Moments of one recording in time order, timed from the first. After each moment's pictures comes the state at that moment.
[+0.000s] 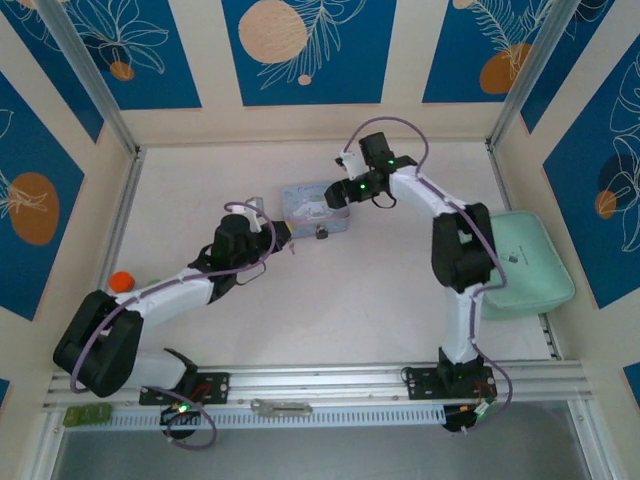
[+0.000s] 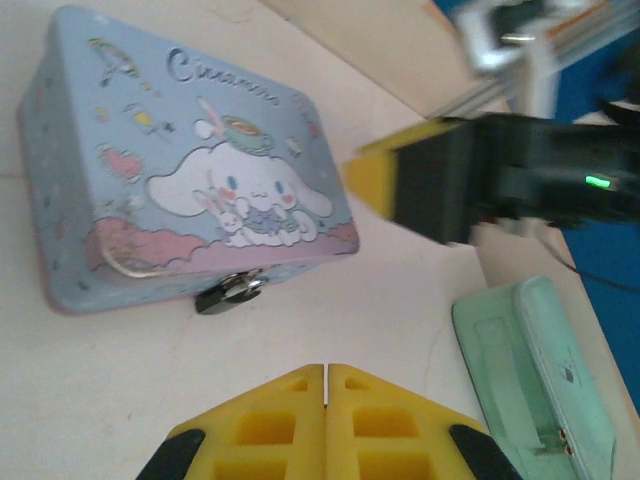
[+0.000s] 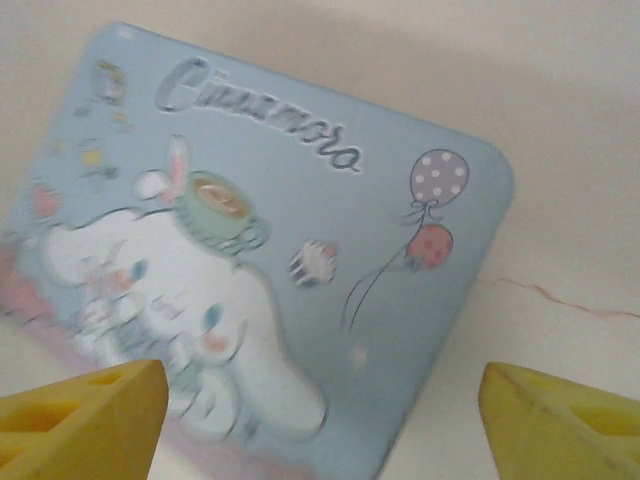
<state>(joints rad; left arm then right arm) -0.54 1.34 0.63 0.35 0.16 -0.85 0.36 1.99 1.63 -0.61 -0.36 -0.07</state>
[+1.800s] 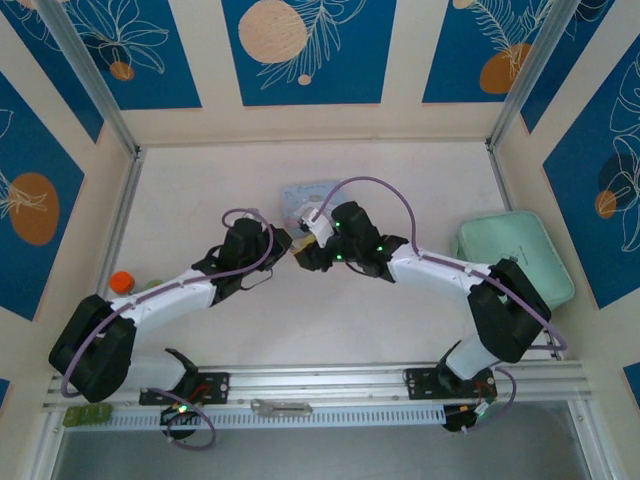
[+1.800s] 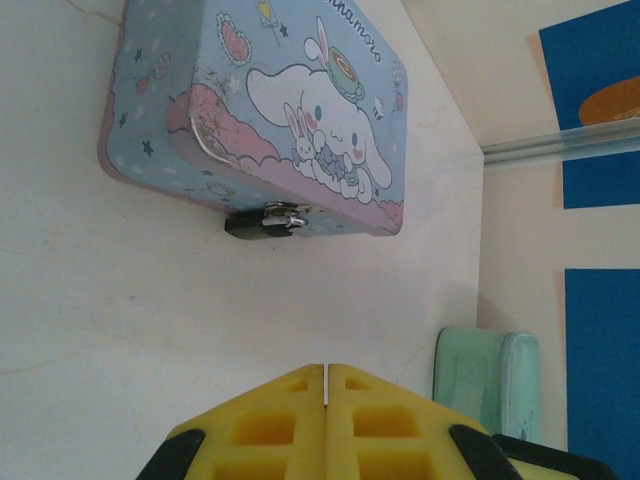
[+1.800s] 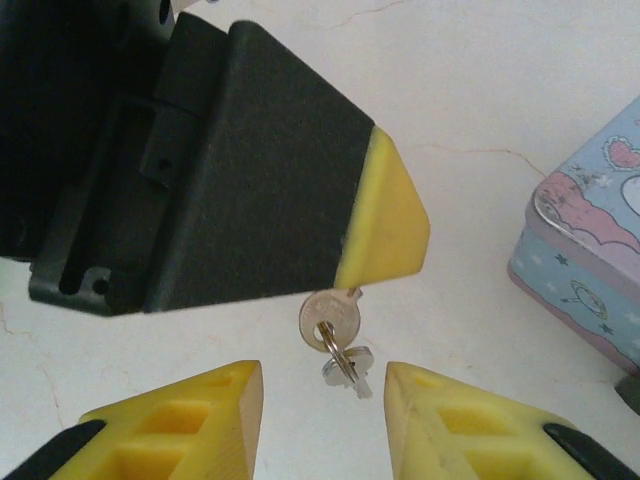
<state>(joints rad) -0.64 1.31 0.66 0.16 0.03 -1.22 0.75 1.53 0.94 -0.01 -0.36 -0.01</state>
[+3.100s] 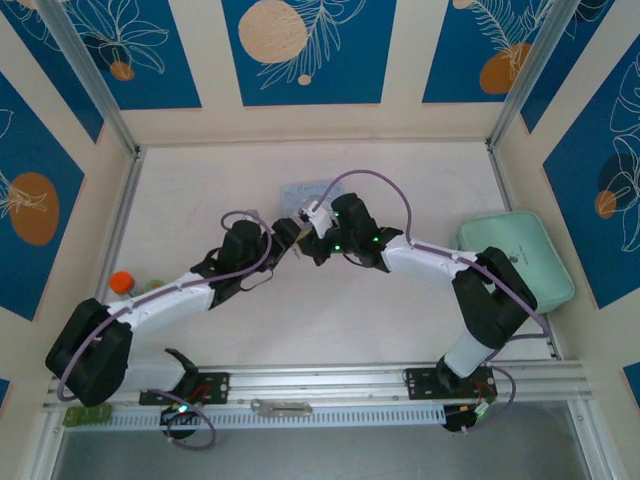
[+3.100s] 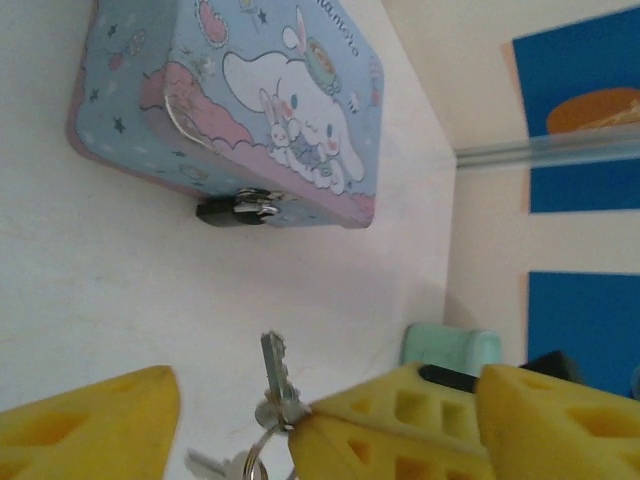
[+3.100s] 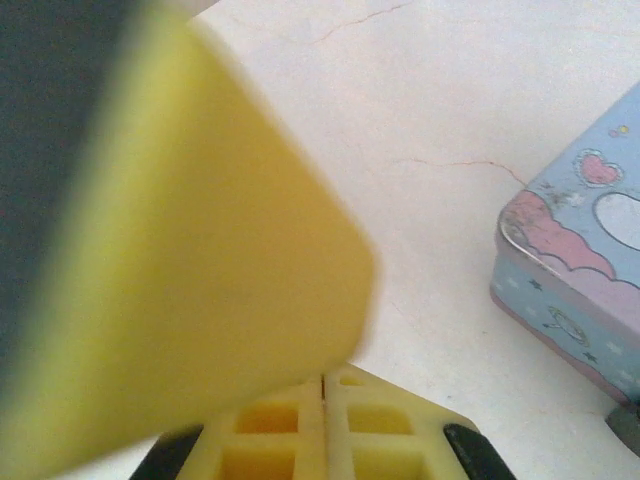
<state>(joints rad) -0.65 1.28 0.65 0.19 0.04 -1.27 0.68 1.62 0.99 0.03 -0.44 0.03</state>
